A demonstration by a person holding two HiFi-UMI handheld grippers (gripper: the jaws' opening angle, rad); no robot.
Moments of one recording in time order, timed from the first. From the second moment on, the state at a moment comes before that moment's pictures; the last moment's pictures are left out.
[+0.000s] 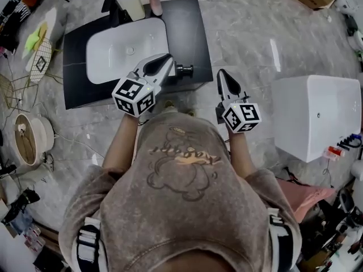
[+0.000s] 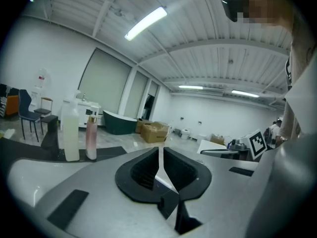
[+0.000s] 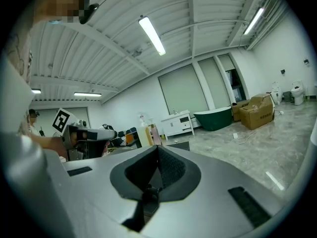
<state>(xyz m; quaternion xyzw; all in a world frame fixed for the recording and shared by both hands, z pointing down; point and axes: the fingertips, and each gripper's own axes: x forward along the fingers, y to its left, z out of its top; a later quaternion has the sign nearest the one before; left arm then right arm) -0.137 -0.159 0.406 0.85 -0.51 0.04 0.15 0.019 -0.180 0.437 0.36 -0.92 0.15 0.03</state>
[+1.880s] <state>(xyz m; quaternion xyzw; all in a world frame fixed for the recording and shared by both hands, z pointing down) -0.052 -0.191 0.641 0.81 -0.07 0.57 0.10 0.124 -0.210 0.457 0.52 -0.84 0.18 0.01</state>
